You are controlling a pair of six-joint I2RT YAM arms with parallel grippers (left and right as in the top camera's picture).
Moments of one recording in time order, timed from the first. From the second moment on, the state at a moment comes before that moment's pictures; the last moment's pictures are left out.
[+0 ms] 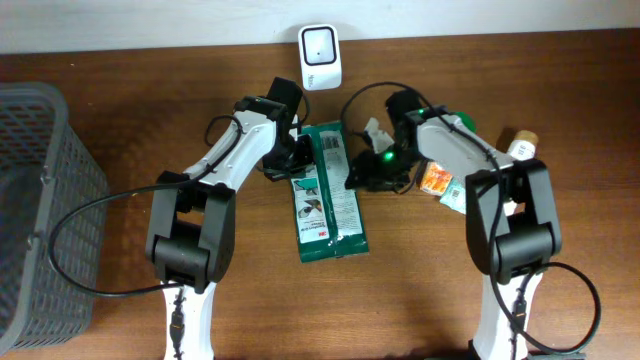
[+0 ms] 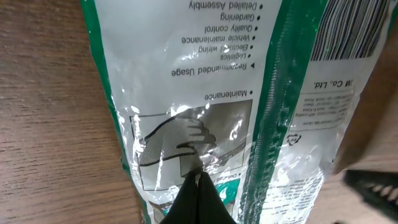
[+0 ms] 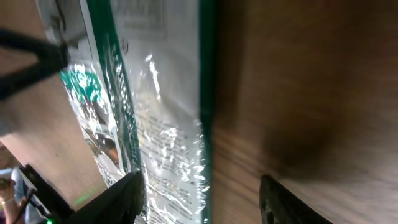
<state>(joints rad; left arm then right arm) -0.36 2.23 1.74 -0.97 0.26 -0.48 0.22 2.14 1.50 -0.87 -0.60 0.11</state>
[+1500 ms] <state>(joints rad) -0.33 2.19 1.58 -0.89 0.31 -0.41 0.28 2.11 1.32 -0.49 -0.86 0.24</state>
